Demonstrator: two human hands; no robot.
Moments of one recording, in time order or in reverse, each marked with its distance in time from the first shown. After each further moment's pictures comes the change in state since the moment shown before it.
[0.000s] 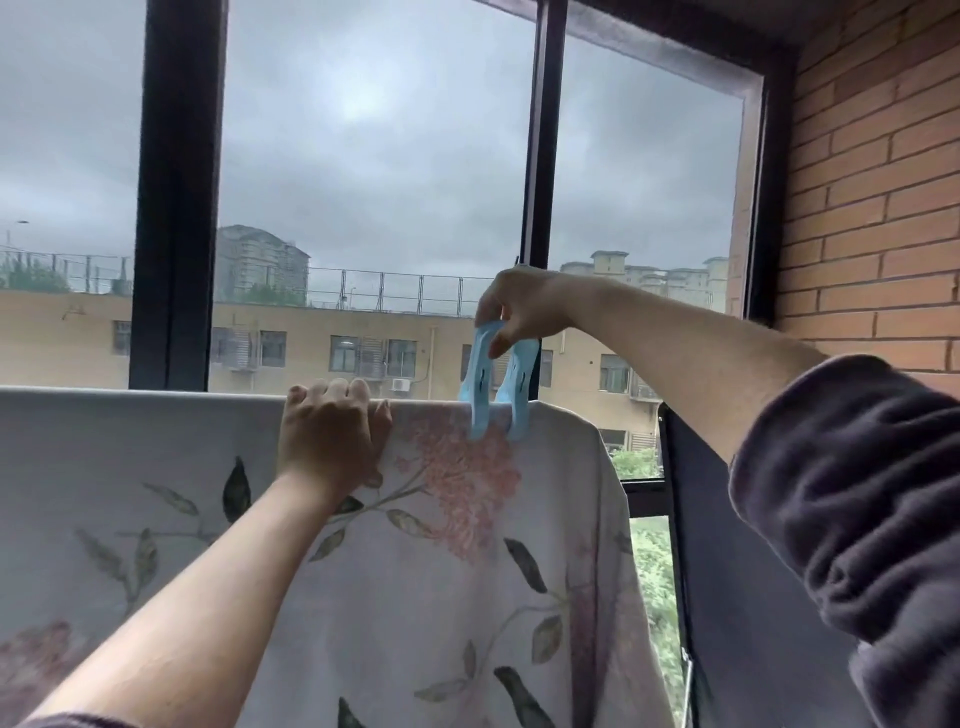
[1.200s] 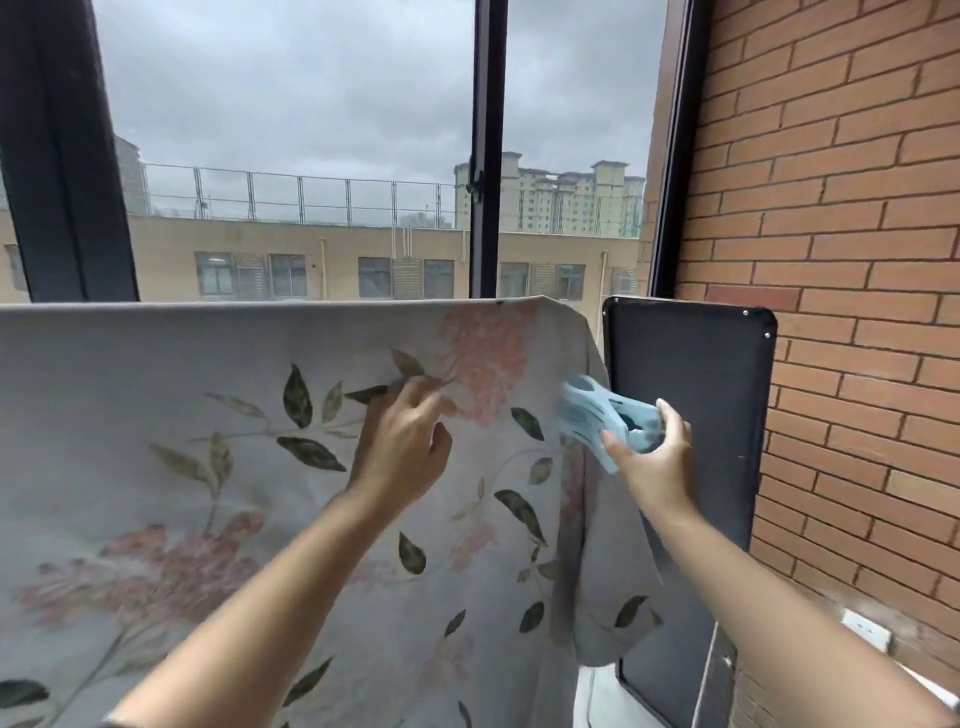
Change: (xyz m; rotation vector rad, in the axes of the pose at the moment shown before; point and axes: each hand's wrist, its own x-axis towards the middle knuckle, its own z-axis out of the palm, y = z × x) left_hand -0.091 -0.024 0.025 -0.726 -0.143 0.305; right_hand -0.181 -0.093 0.227 0.666 0.910 1.058
